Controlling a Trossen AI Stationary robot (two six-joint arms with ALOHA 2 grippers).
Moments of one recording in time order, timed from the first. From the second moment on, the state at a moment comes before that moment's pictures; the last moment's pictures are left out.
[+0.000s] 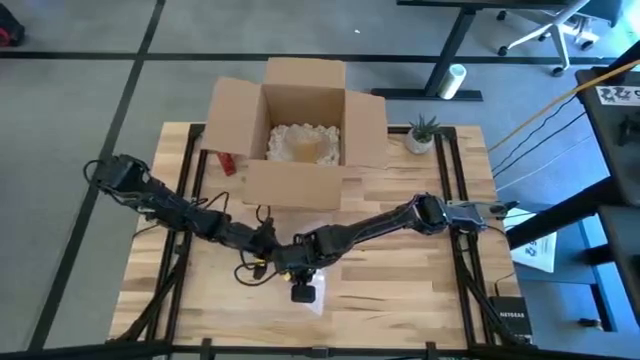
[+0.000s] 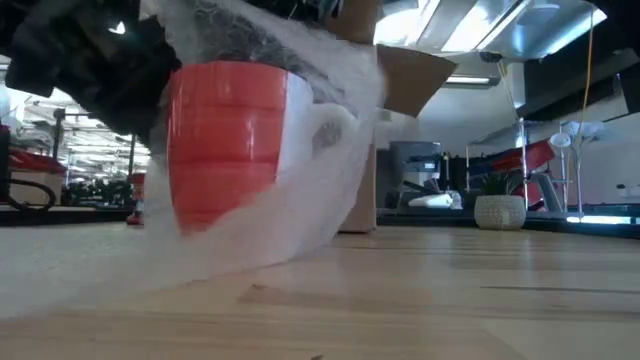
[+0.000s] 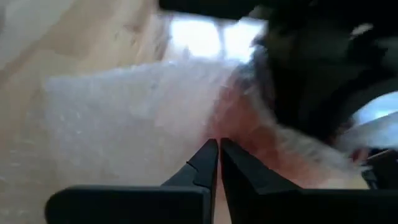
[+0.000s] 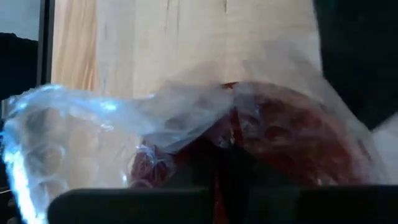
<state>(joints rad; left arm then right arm) -0.37 1.46 0.40 0.59 -0.20 -0.49 0.29 2.35 2.10 -0.86 -0.13 0.31</state>
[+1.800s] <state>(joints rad) -0.43 1.46 0.40 0.80 -0.19 -0.45 0.32 2.34 2.16 -0.94 0.00 0.31</state>
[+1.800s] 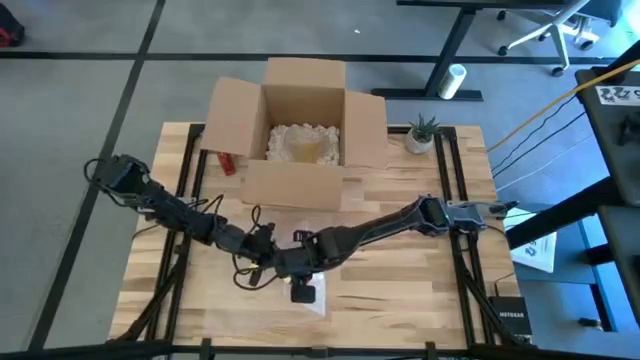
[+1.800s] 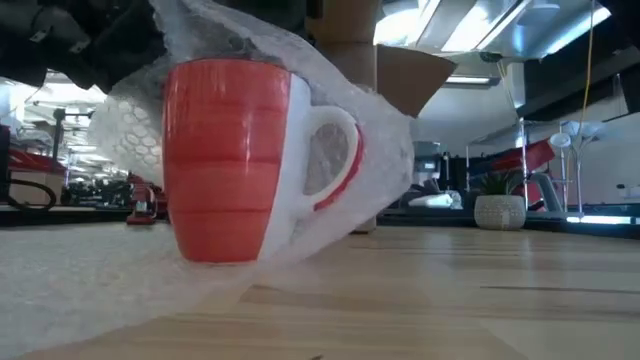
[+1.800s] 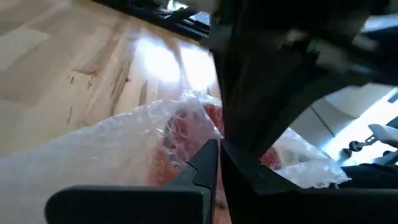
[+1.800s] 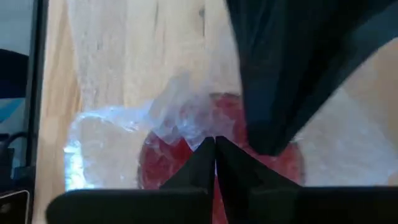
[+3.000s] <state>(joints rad) -0.59 1.35 0.40 0.57 -0.42 -0.54 0.32 2.34 2.04 -0.75 -0.07 0.32</state>
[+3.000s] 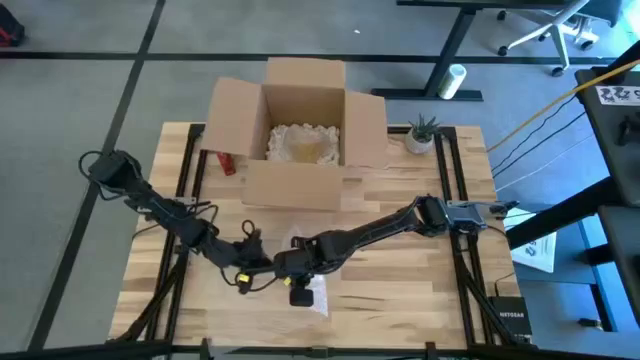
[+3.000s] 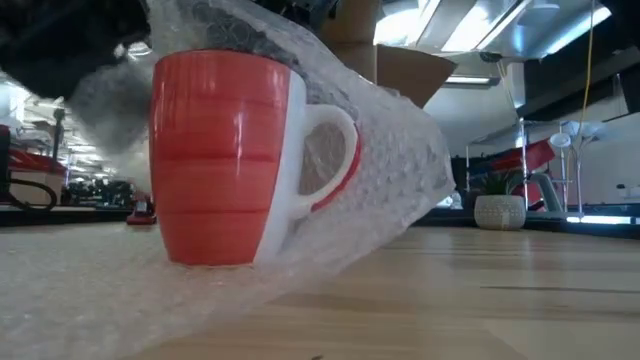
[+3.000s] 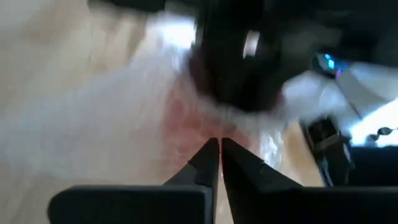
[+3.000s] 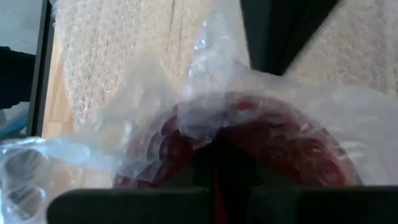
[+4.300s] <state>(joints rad) -0.68 1.20 0.40 -0.03 -0.74 -0.92 0.32 2.33 2.25 -0.97 0.20 0.25</state>
